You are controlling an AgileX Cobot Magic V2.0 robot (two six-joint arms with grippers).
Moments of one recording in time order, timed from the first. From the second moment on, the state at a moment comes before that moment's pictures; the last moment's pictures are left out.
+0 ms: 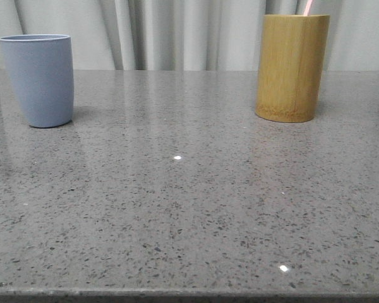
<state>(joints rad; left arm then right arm) -0.09 0.83 -0.83 -0.08 0.46 -0.06 -0.01 0.62 -0.77 -0.01 0.61 0.17</state>
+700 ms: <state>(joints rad) -0.09 0.95 -0.96 -0.07 0.62 -0.06 -0.01 0.64 -0.78 -0.01 0.59 0.16</state>
